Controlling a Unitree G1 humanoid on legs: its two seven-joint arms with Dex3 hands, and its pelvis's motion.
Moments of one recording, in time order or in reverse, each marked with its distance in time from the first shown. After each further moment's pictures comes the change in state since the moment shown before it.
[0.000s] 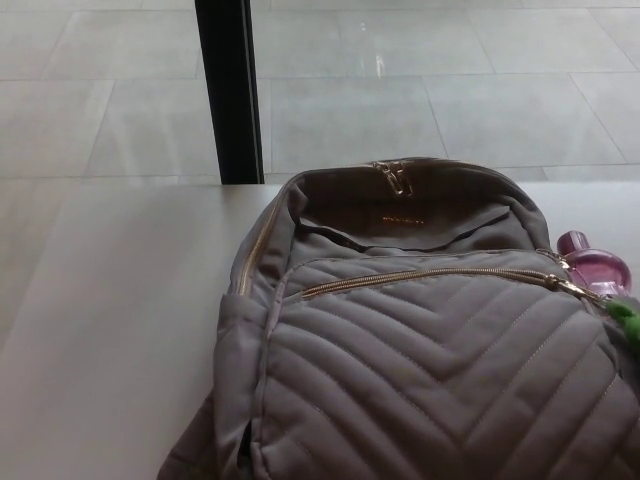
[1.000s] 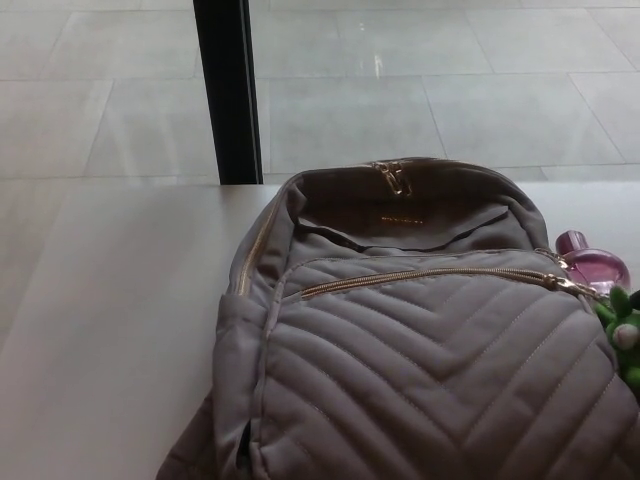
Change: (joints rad) left_arm -0.003 -0.019 0.026 -0.006 -0.025 -0.043 0.025; right_arm 0.001 0.041 -0.043 0.019 0.074 -0.156 -0.044
